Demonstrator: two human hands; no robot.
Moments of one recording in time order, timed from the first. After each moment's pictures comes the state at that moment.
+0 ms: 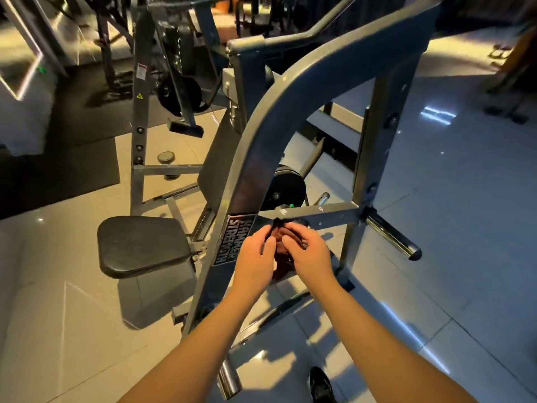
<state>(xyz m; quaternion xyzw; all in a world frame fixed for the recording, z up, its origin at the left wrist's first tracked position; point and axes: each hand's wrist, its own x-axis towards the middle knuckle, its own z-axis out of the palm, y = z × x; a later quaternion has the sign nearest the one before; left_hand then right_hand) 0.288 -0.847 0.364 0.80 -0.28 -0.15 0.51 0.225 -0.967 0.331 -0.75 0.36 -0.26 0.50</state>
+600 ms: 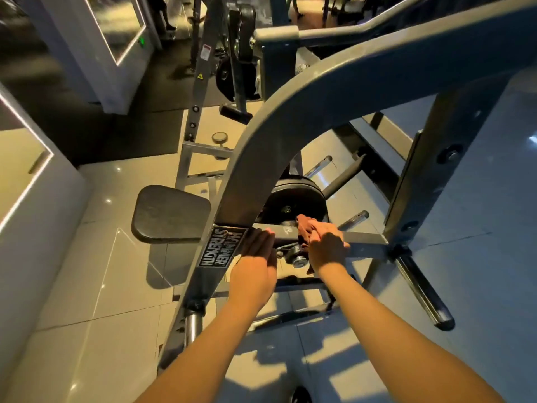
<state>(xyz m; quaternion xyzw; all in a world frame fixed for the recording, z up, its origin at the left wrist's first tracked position) 0.285 -0.912 0.353 0.95 -0.20 -0.04 0.25 0.282 -1.098 0.311 -0.90 0.29 -0.10 0.32</state>
